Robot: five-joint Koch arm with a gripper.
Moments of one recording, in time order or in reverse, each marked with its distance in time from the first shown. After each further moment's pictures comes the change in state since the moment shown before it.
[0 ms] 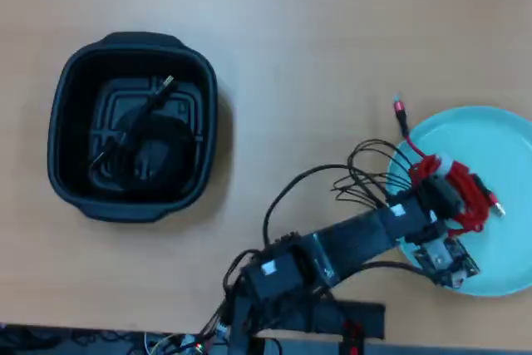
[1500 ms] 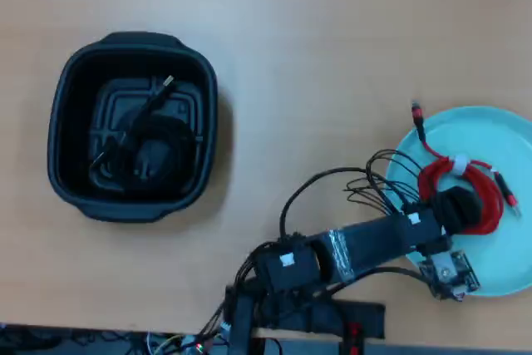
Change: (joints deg) arm 5.4 -5.1 0.0 1.1 5.9
